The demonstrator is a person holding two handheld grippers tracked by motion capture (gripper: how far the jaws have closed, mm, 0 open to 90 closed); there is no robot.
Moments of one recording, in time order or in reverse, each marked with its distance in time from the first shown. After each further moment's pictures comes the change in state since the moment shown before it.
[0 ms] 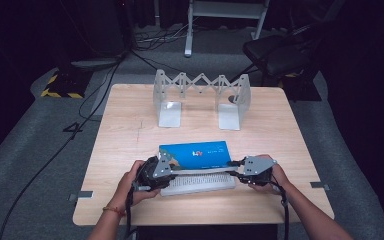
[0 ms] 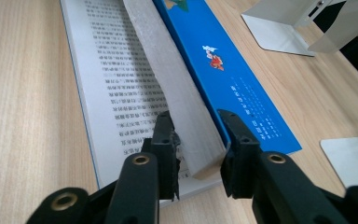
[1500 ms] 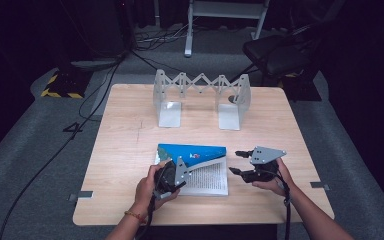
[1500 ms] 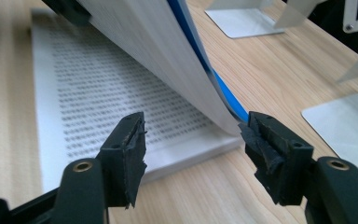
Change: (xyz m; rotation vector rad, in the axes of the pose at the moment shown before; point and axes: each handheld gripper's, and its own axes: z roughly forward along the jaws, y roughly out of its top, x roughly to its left) left arm -0.036 0.028 0.018 -0.082 0.167 -0.006; right arm -0.016 -0.003 -0.014 -0.016 -0.051 0.254
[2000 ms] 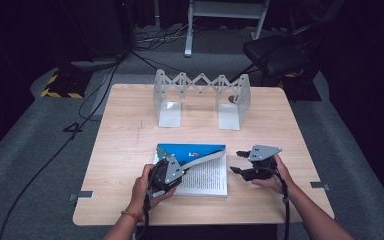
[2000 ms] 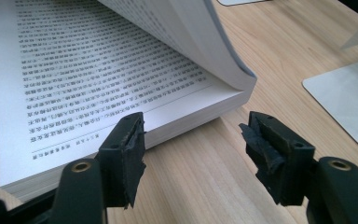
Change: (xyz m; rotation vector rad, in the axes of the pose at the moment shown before) left arm 0.009 -0.006 -0.011 -0.074 -0.018 -0.042; right arm -0.010 -0.012 0.014 0.063 0.013 0.048
